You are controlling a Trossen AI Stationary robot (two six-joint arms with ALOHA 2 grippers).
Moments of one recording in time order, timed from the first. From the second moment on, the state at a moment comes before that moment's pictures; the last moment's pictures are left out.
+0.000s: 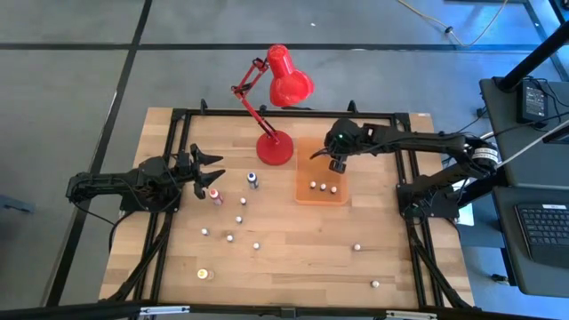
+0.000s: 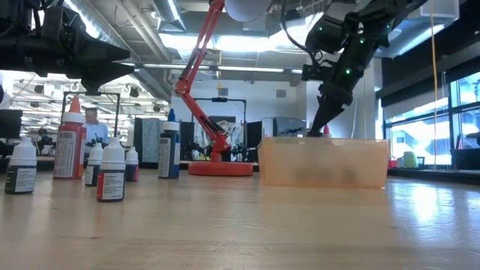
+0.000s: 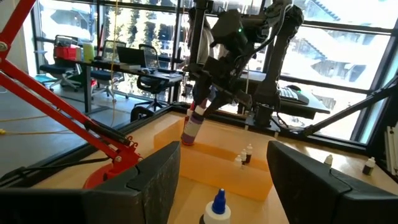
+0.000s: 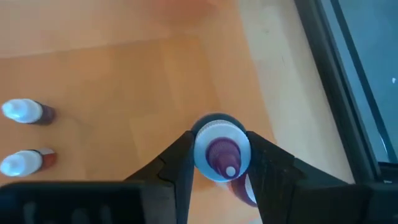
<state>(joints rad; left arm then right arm) 0.09 0.01 0.01 0.08 -0.22 -0.15 -0.39 1.42 0.90 -0.46 0.16 -0.22</state>
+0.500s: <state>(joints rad) 0.09 0.01 0.01 0.08 -0.22 -0.15 -0.39 1.42 0.87 -0.41 0.24 -0.22</state>
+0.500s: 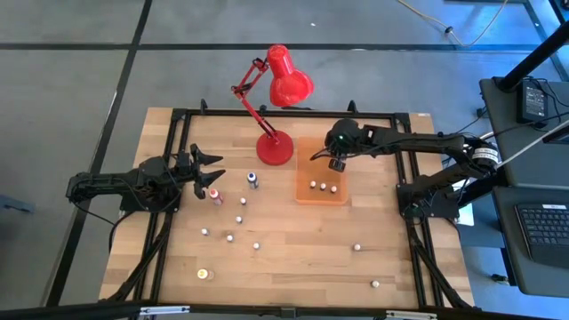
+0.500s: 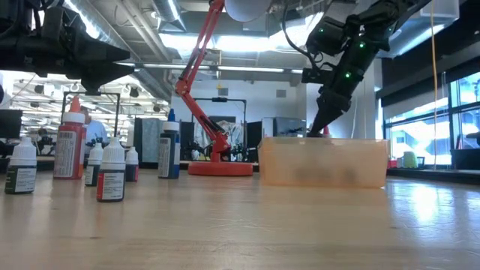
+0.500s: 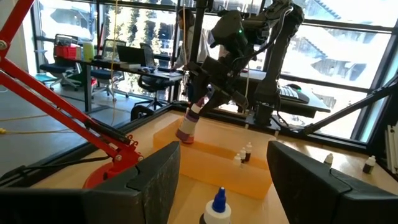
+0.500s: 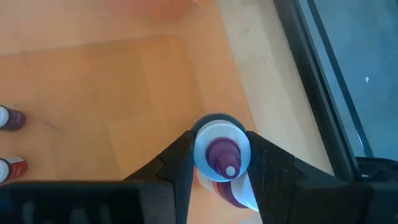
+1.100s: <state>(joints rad) 0.09 0.01 0.01 0.08 -0.22 -0.15 -0.39 1.42 0.87 -0.42 0.23 -0.21</state>
